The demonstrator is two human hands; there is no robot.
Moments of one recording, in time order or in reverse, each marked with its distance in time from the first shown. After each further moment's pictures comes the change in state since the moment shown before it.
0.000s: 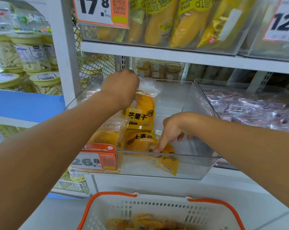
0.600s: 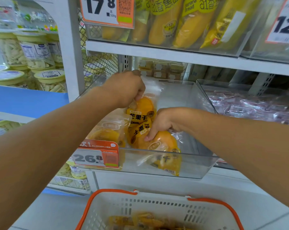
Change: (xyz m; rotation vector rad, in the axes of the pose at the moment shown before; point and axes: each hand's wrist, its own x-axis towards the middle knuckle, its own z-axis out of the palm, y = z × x) left_hand -0.008 -0.009 -0.009 -0.086 -0.063 0.158; right_hand 0.019 -0.021 -0.003 0.340 -0.017 -0.079
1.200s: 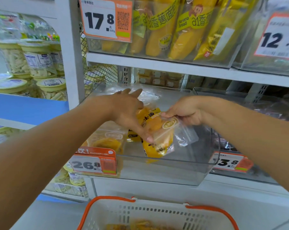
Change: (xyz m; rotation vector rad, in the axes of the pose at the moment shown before) left_hand -0.019 0.018 -0.024 -0.063 -0.587 -0.022; right_hand -0.026 0.037 -0.055 0.721 0.005 -0.189
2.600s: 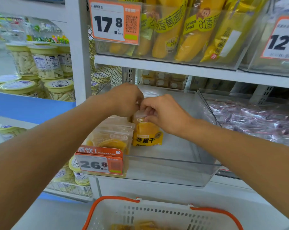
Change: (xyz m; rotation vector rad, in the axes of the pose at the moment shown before) left_hand 0.018 -0.029 0.006 -0.158 0.439 0.072; right_hand 0.010 0.005 0.055 -0.926 0.436 -1.007
